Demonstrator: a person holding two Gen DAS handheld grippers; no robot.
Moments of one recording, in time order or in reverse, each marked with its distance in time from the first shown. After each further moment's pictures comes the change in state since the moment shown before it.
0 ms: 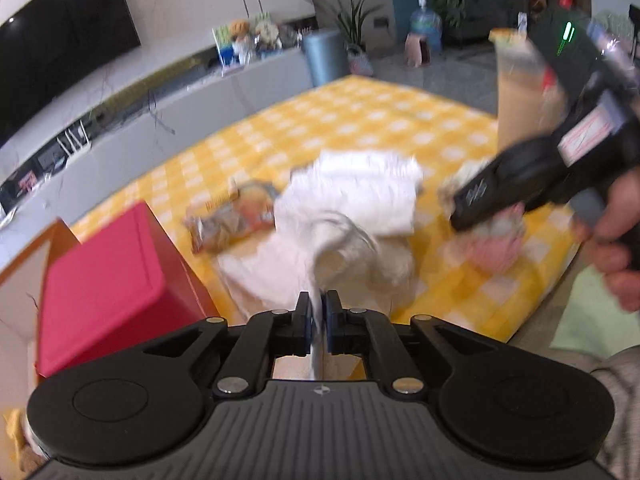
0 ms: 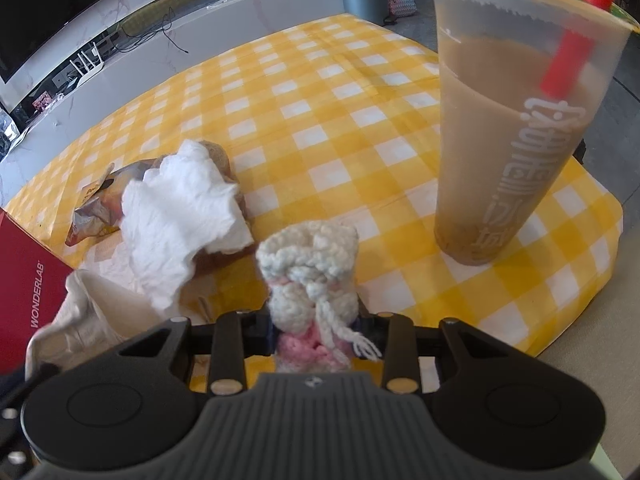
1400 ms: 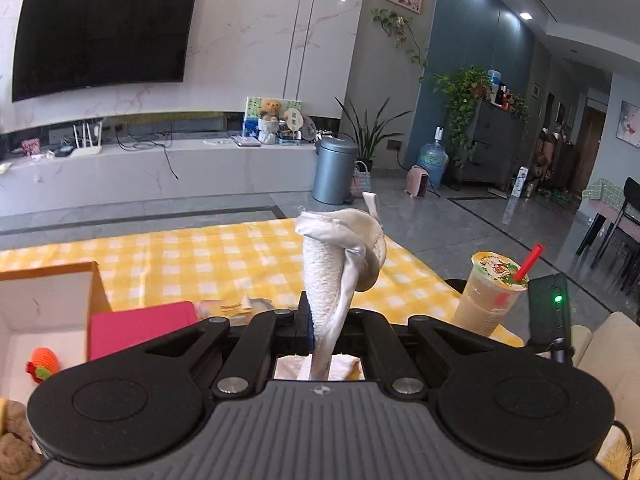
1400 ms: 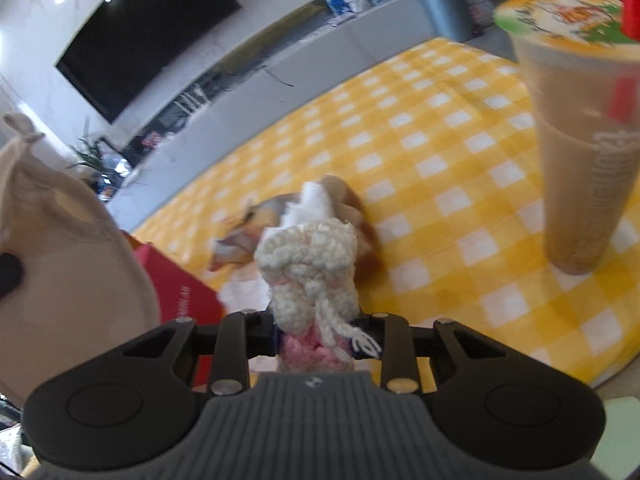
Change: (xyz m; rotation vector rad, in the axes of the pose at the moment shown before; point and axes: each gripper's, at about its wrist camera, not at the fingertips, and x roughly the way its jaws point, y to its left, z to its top) left arm -0.109 0.074 0.046 -0.340 -0.312 -0.130; right arm -0.043 0.009 -0.004 0.045 -0.085 0.429
